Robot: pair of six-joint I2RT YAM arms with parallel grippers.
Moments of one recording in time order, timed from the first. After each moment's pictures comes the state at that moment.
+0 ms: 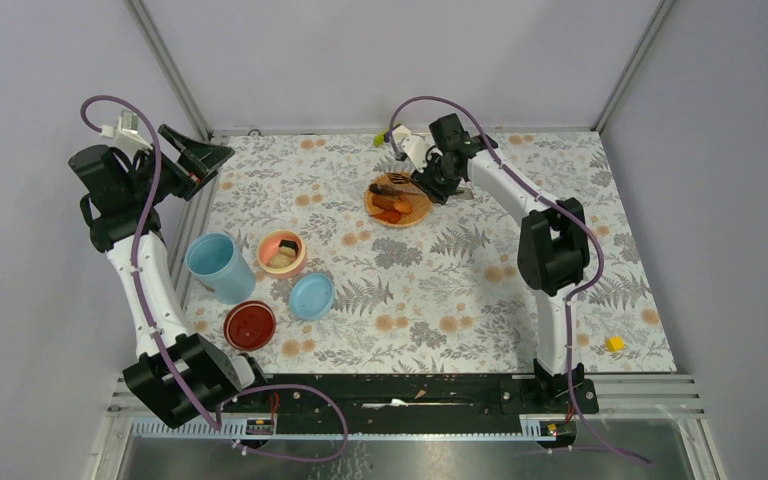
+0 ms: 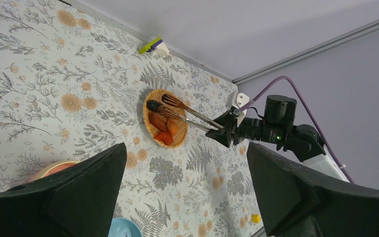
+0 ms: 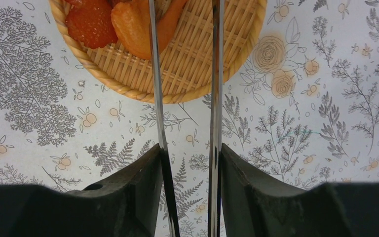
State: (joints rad) left arm 0.54 1.22 1.27 -0.34 0.97 -0.64; right arm 0.44 2.11 1.87 -0.81 -0.15 -0.63
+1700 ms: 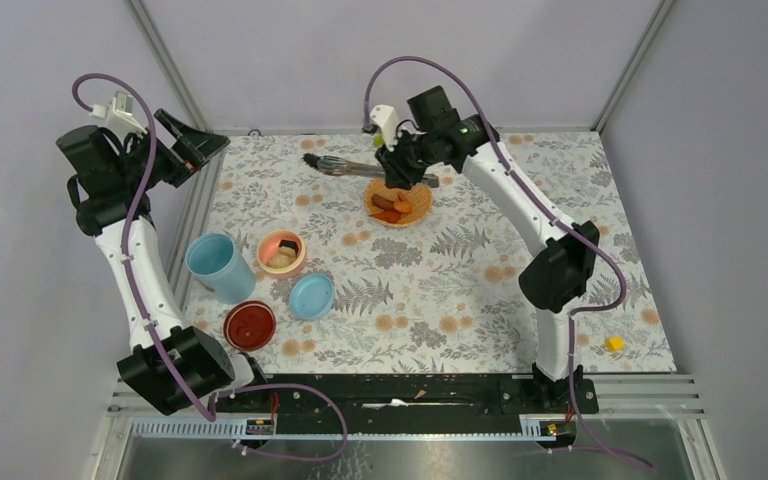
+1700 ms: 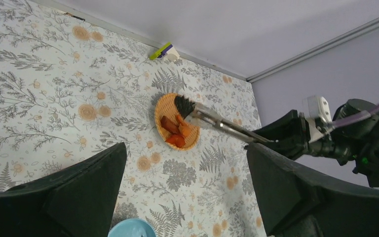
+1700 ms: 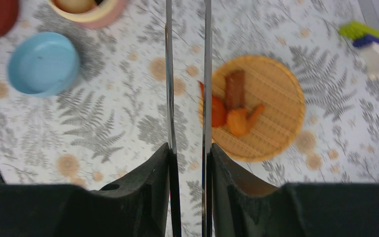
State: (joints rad) left arm 0.53 1.29 1.43 -0.48 0.95 -0.52; right arm 0.55 2.00 2.11 -0.94 -0.40 -0.45
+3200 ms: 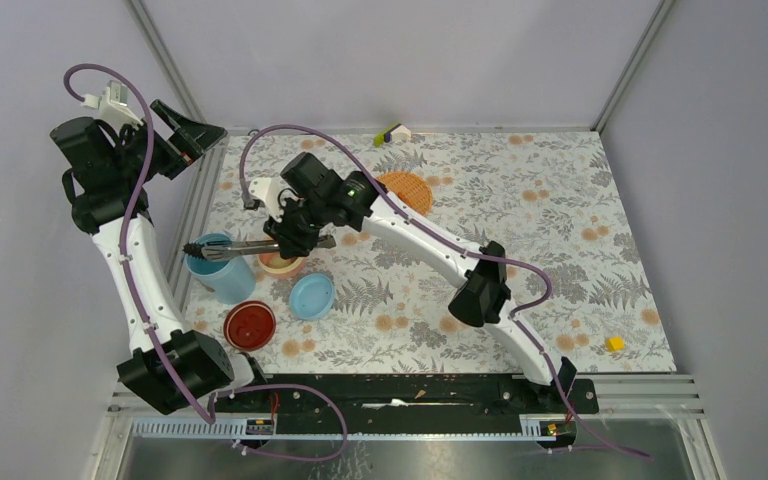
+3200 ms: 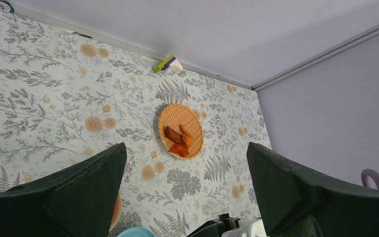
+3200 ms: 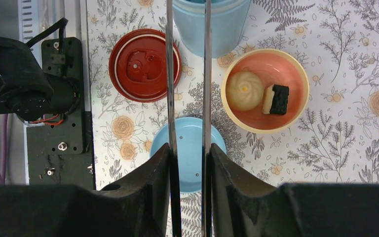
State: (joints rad) left arm 0.51 1.29 1.51 -0.50 0.89 -0.52; right arm 1.04 2.37 2.57 -0.97 -0.44 -0.26
